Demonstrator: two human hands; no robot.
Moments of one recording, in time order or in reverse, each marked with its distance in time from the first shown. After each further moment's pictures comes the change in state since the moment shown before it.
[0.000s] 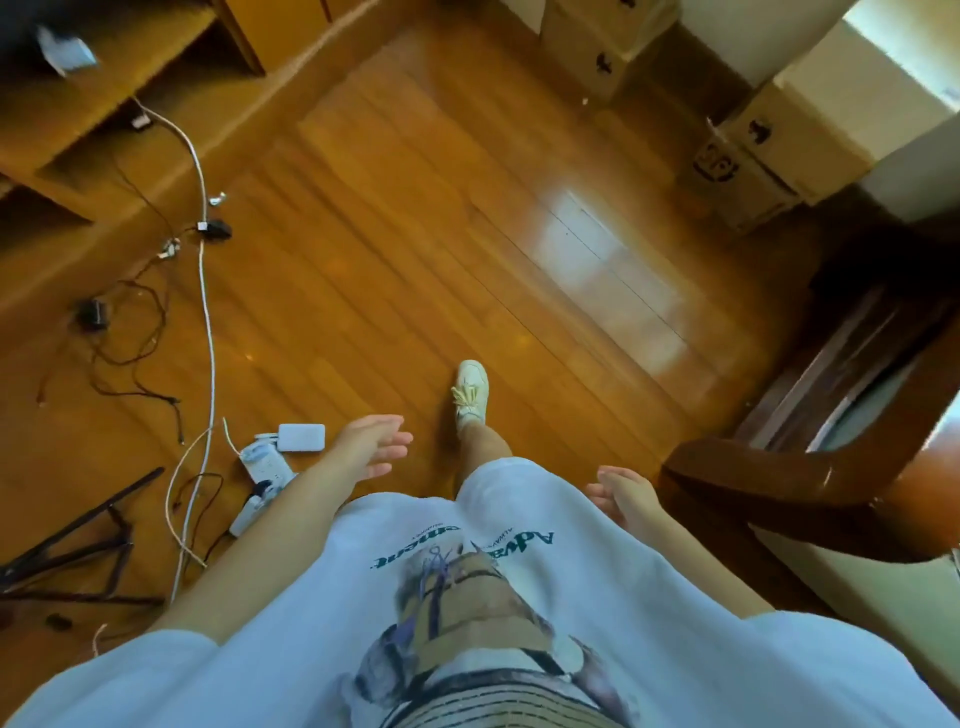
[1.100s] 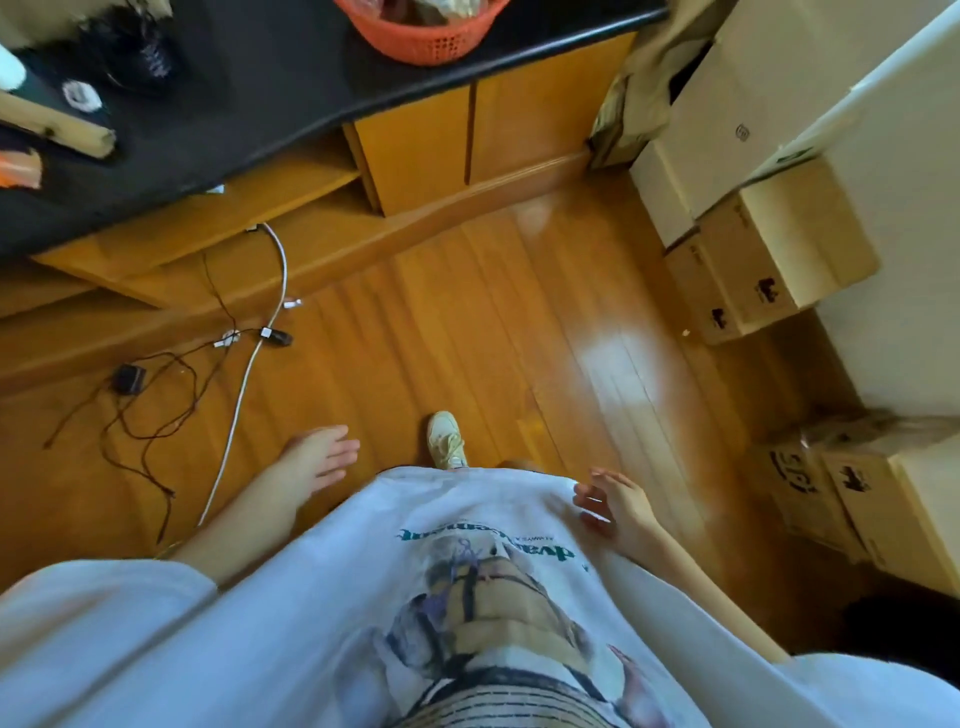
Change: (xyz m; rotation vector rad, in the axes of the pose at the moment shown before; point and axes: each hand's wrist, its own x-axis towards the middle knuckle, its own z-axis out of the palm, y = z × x) left_hand 0.205 0.390 -0.201 -0.503 0.176 -0.167; right_hand 0.031 -0.561 0.223 -0.191 -0.218 -0.173
